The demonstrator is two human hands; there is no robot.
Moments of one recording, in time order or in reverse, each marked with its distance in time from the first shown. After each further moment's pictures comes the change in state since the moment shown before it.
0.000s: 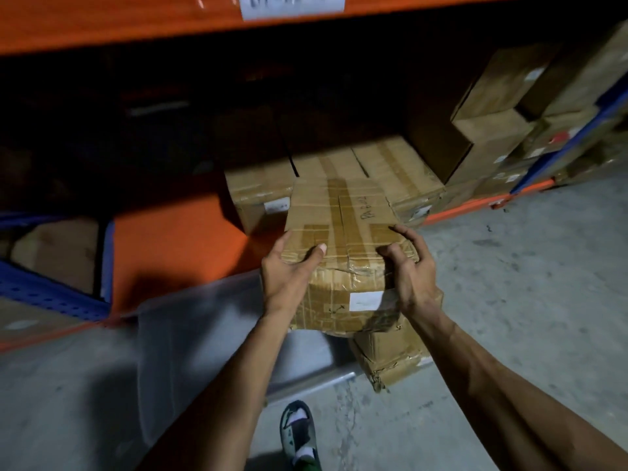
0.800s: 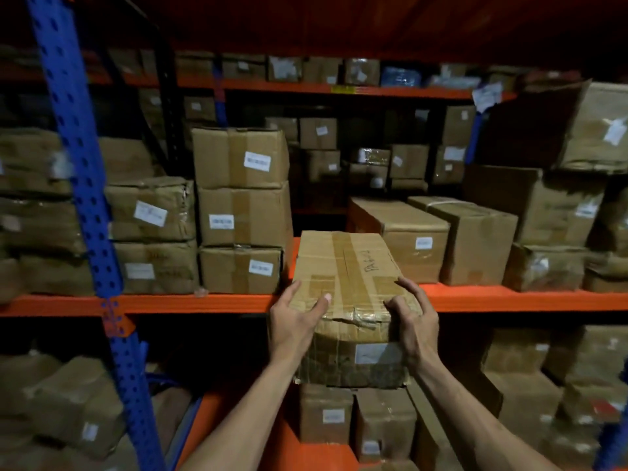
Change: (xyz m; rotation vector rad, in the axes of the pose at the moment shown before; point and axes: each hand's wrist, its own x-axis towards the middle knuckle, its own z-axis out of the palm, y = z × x) left_hand -0.150 0.389 -0.072 -0.031 0.259 0.563; right_hand -0.155 -0.382 0.040 0.197 -0.245 -0.498
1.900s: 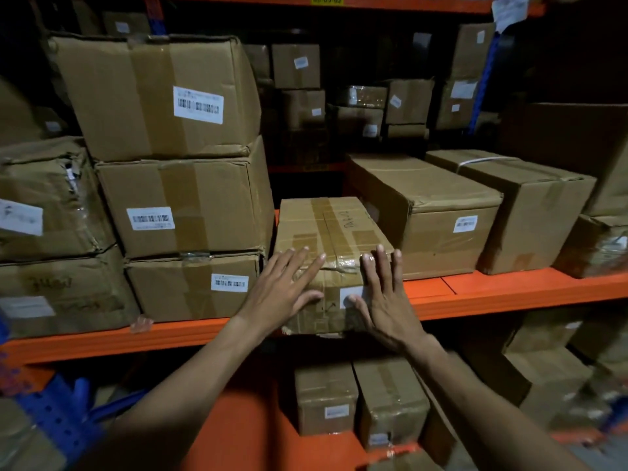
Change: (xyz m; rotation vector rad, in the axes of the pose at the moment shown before) left_hand 0.272 -0.131 0.022 1.247 -0.475 0.989; right_hand 0.229 0.179 0.088 -1.193 -0.258 -0.744
